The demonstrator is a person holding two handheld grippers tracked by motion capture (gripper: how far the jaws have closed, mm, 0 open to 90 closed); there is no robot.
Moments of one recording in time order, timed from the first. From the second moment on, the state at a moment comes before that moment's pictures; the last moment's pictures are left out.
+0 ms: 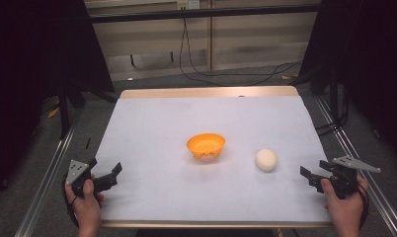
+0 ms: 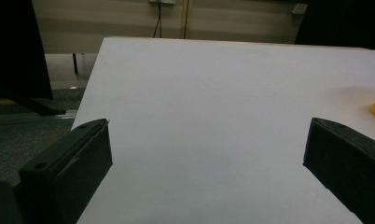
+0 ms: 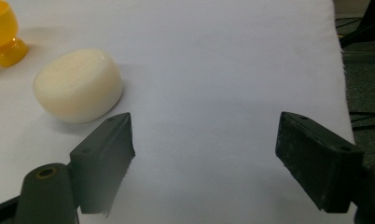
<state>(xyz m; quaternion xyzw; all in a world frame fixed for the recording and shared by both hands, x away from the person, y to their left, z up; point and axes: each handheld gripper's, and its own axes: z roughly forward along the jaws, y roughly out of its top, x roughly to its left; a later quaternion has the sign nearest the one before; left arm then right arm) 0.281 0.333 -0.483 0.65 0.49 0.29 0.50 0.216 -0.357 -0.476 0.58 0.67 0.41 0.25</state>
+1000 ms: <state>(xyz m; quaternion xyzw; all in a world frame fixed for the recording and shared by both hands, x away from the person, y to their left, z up) 0.281 0.332 -0.483 0.65 0.49 0.29 0.50 0.266 -0.324 -0.453 0.52 0.80 0.29 0.10</state>
